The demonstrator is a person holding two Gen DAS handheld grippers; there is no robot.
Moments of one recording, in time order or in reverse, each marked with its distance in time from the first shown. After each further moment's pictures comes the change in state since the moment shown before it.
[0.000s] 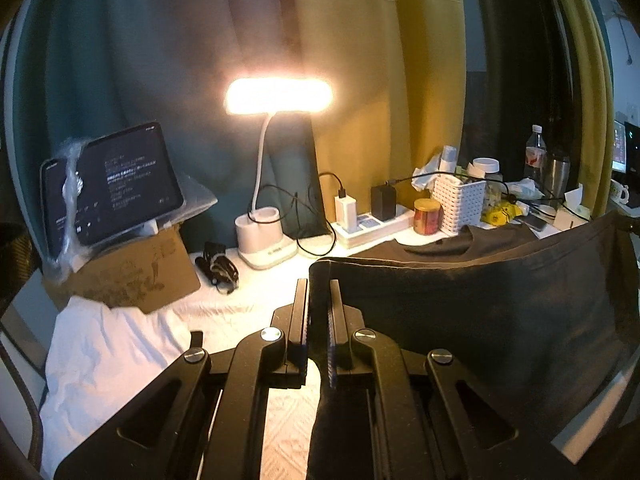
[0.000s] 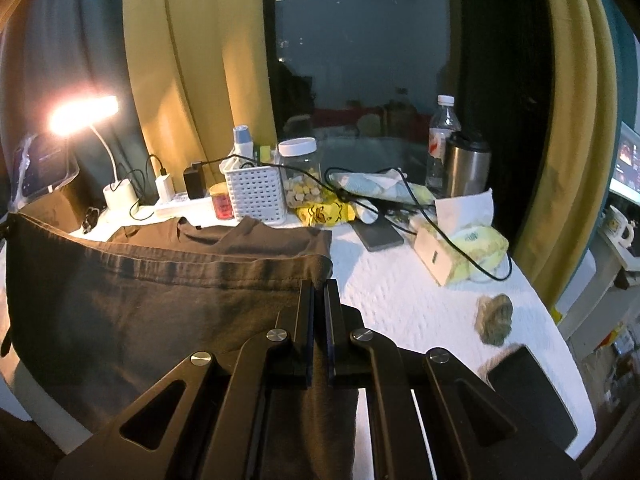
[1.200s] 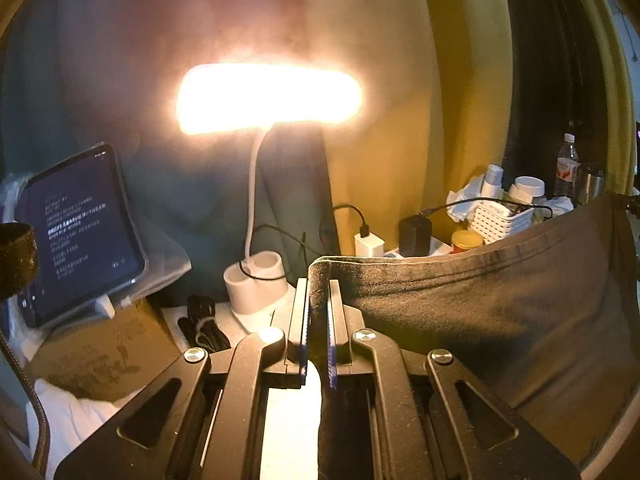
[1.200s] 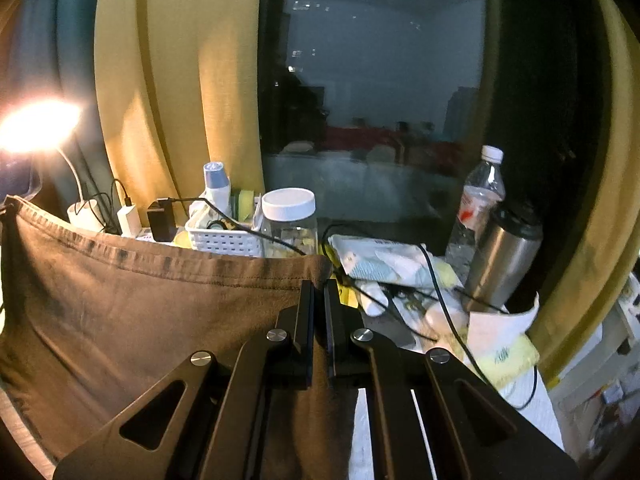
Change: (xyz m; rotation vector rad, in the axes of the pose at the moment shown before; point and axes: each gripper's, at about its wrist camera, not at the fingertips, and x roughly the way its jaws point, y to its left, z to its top) left arm 0.118 0.026 0.059 0.033 -0.022 -0.009; right arm 0.117 0.002 0.095 -0.104 -0.048 -0.026
